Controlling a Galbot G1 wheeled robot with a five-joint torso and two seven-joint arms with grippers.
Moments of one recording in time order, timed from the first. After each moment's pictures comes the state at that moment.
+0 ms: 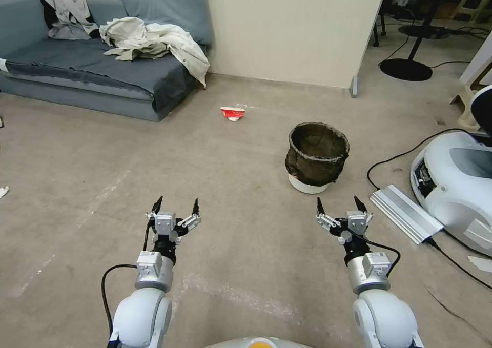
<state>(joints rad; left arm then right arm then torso) 1.55 -1.50 -0.55 -2.00 0.00 0.00 0.00 -1.55 1.50 0.55 2.00 0.00 0.00 0.00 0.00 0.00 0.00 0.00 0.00</state>
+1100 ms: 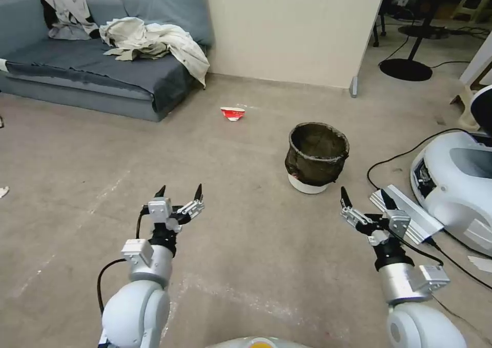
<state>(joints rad) 1.58 -1.54 -0.56 -2.20 -0.17 0.15 0.03 -1.65 1.49 0.68 2.16 0.27 0.09 -0.11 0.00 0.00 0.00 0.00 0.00</state>
